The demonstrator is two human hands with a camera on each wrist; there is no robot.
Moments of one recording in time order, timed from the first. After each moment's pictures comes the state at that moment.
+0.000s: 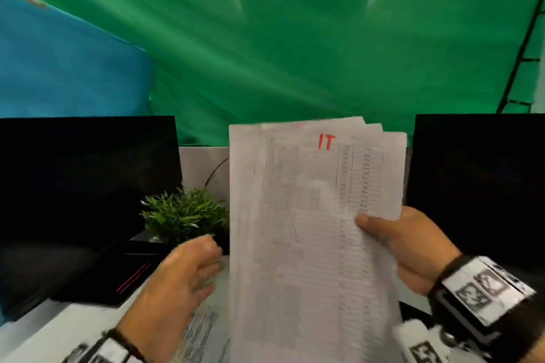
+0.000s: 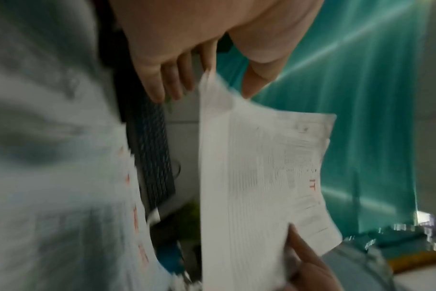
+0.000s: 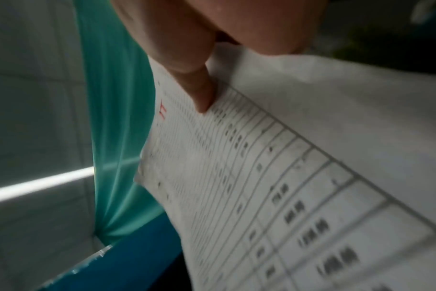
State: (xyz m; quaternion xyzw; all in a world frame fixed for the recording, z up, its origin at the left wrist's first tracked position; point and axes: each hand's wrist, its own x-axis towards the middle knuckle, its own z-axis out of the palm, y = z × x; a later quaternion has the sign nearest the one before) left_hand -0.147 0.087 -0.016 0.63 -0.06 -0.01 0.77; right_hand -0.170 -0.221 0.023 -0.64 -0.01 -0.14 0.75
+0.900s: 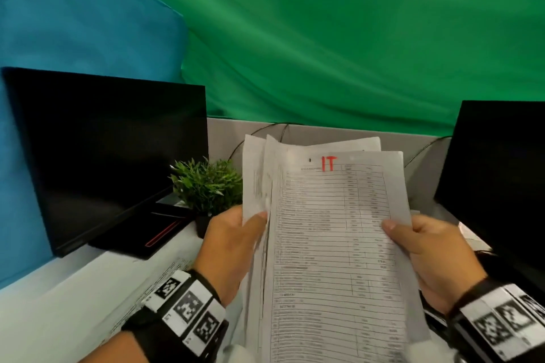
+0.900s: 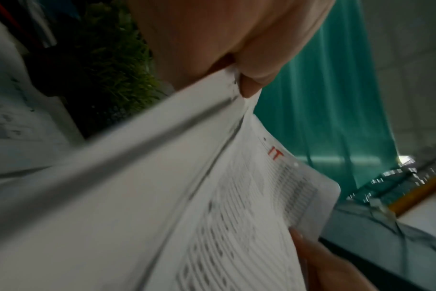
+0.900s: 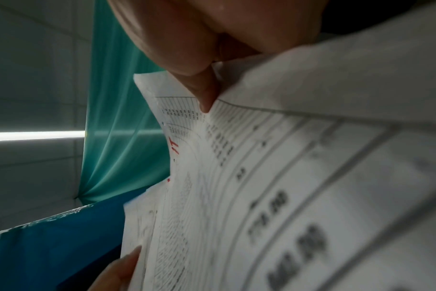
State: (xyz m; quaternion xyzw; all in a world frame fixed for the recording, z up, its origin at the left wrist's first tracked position) left_hand -0.146 0.054 -0.022 0.66 -0.09 0.06 0.75; right_hand -0.167 -0.217 -0.015 -0.70 0.04 -0.15 0.70
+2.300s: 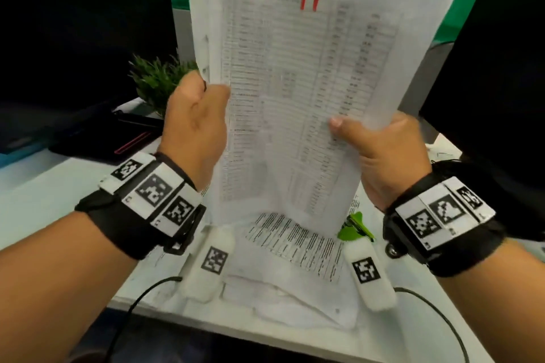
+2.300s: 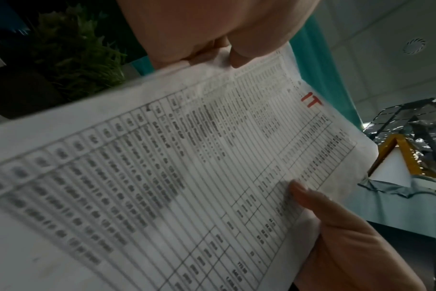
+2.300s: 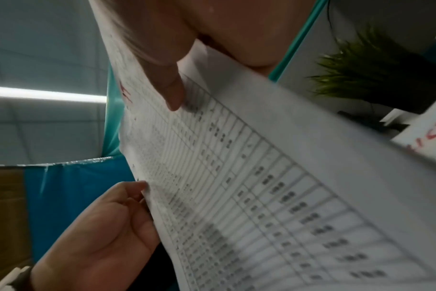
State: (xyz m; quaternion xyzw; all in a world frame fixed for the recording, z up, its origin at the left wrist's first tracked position) left_hand -0.146 0.047 -0.021 0.68 -0.10 0.24 0.69; right_hand -0.175 -0.169 -0.030 -0.64 -0.12 -0.22 0.72
